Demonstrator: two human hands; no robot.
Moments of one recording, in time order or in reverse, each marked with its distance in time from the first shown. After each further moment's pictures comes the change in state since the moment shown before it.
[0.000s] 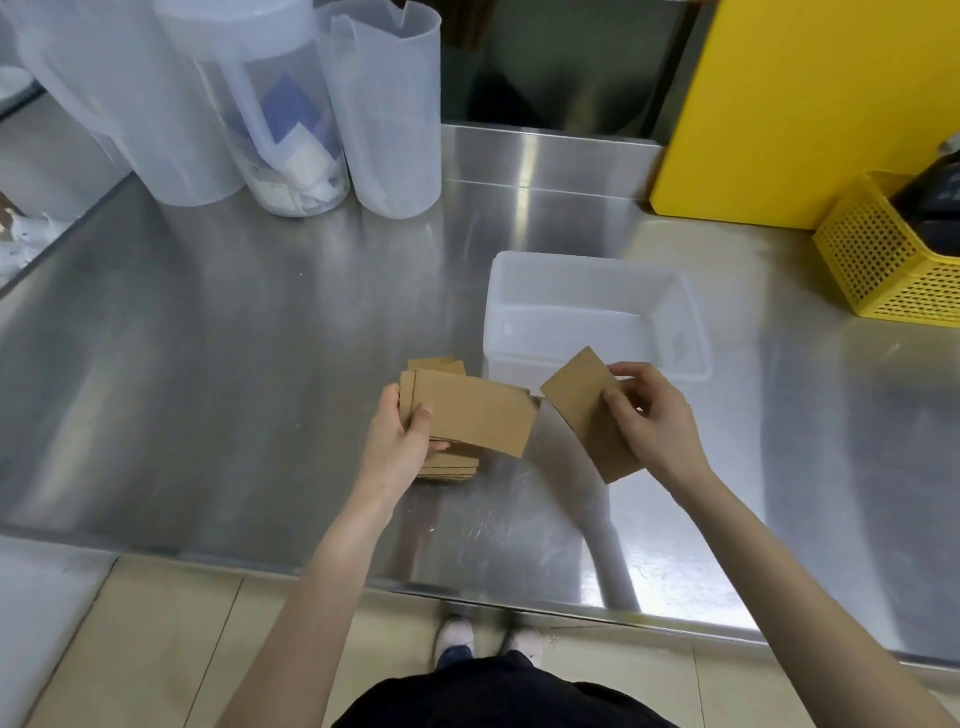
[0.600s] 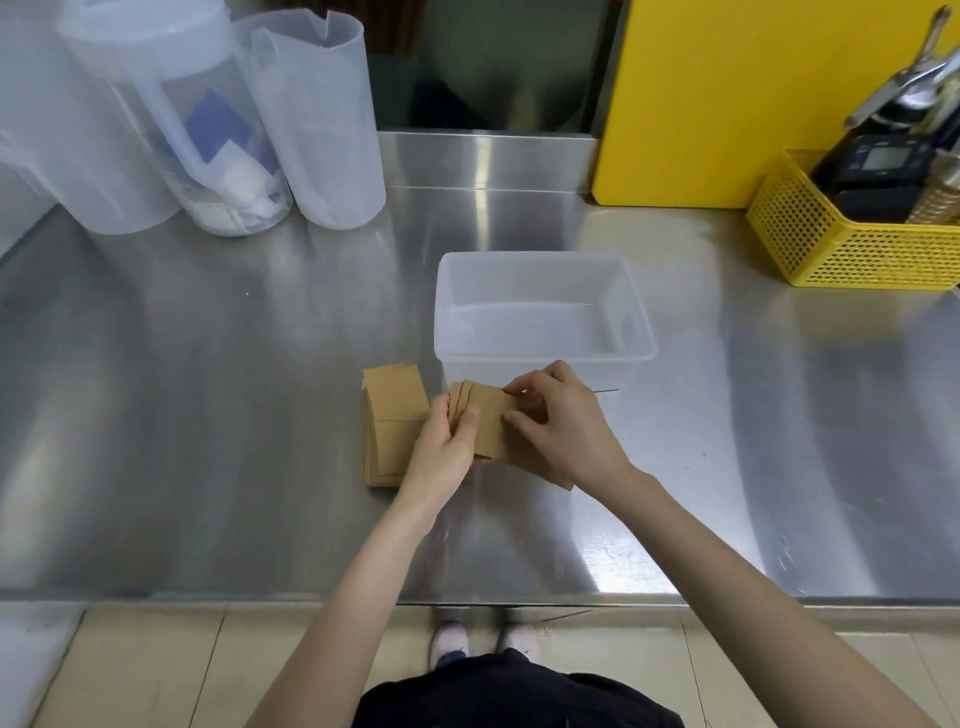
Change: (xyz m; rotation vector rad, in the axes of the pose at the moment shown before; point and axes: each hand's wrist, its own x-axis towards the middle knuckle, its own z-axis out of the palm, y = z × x) left_hand -0.014 0.006 0.062 0.045 -0.251 -0.013; right_hand -0.016 -0.016 0.018 -0.221 -0.143 -0.185
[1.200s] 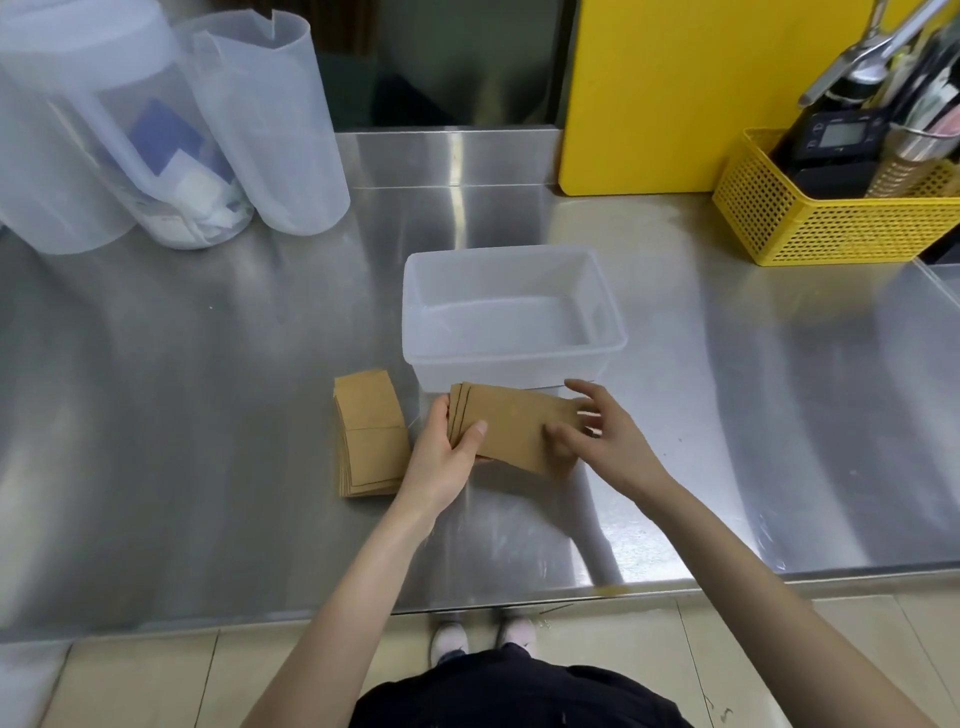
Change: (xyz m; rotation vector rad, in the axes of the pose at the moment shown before) left_hand 0.007 -0.005 0.019 0.024 -0.102 0.101; right_hand -0.027 0.059 -0.024 0.402 0.020 0.356
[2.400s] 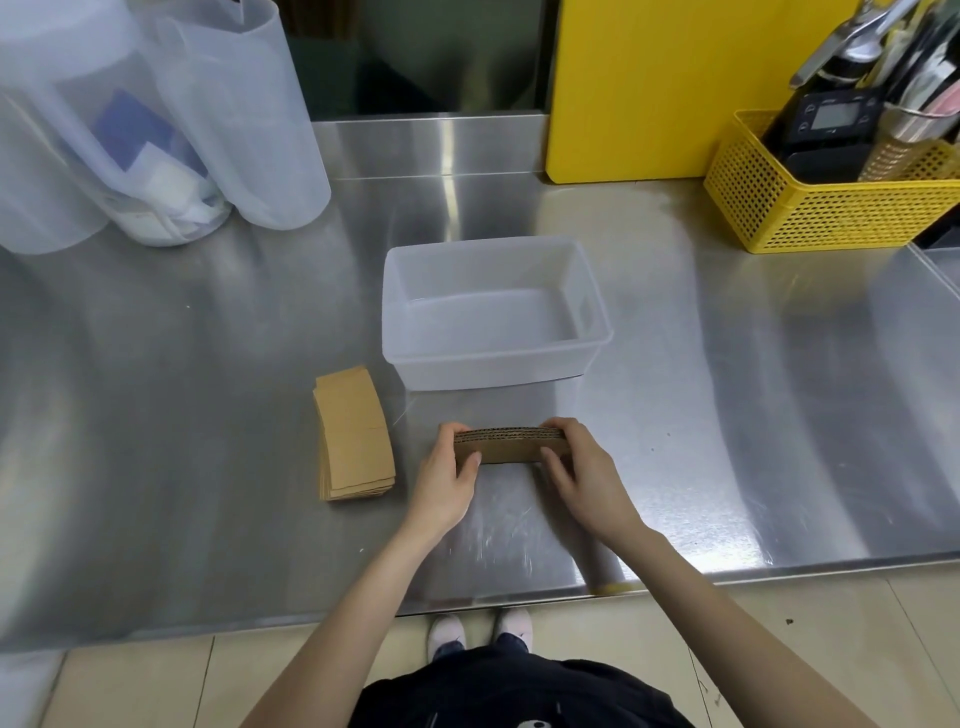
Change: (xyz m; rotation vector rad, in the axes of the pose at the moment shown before) left_hand 0.012 -0.037 0.023 0.424 0.017 -0.017; right_hand 0.001 0.053 0.016 -0.325 0.057 -0.238
